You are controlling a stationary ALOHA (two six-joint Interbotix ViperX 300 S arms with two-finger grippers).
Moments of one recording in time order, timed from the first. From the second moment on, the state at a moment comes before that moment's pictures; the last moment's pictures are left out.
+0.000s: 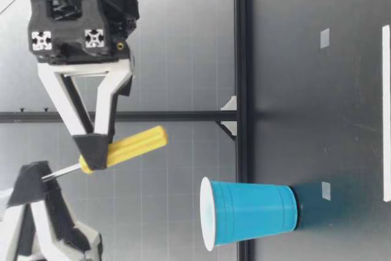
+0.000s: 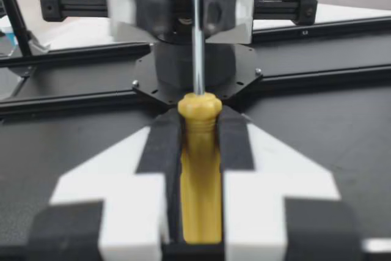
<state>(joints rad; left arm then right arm) 0.01 -0.25 0.97 -0.01 -0.90 -0.12 -0.02 -0.01 0.73 0.01 -0.68 0.04</state>
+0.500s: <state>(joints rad) 0.01 -0.25 0.97 -0.01 -0.90 -0.12 -0.02 -0.01 0.73 0.02 -0.67 0.06</state>
